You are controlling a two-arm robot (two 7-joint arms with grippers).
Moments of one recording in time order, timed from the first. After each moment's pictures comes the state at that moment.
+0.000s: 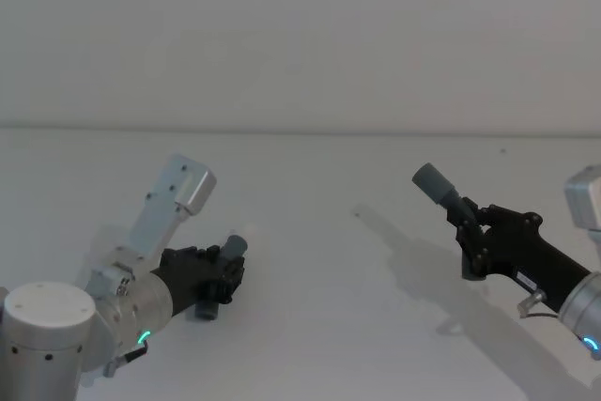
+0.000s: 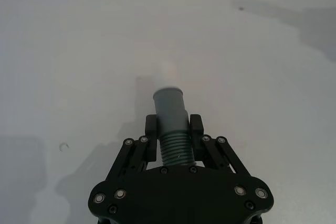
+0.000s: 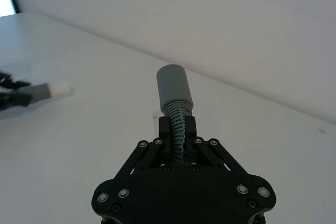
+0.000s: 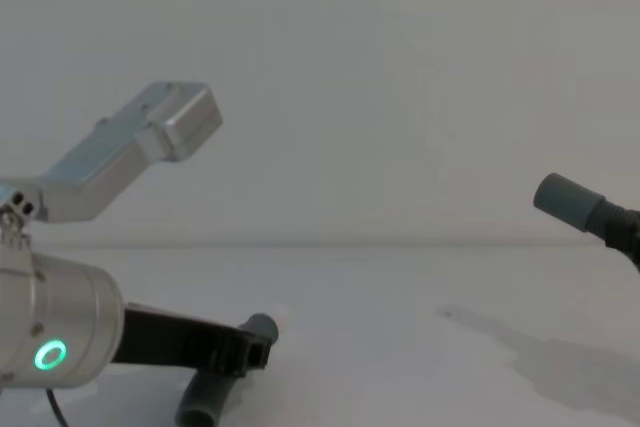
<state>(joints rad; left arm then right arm) -0.14 0.32 0.39 -1.82 -0.31 0.73 -0.09 0.00 0.47 -0.15 -1.70 0.32 0.09 0.43</state>
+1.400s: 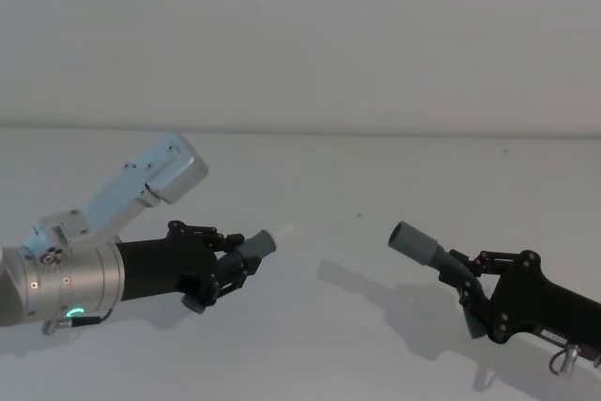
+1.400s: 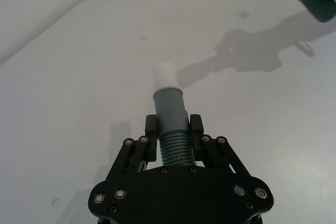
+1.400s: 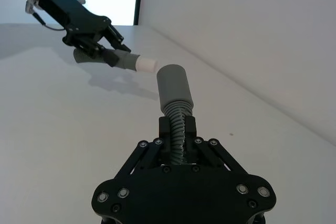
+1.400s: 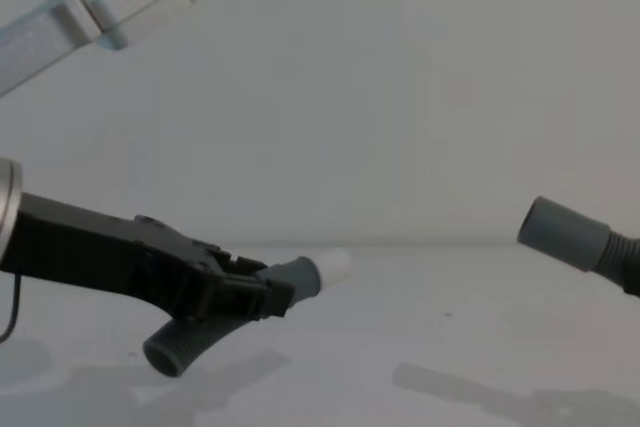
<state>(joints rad) -0.26 0.62 0.43 -1.87 -0.37 0.56 -0.58 0.01 0.63 -0.19 -1.60 0.49 -0.24 0.86</state>
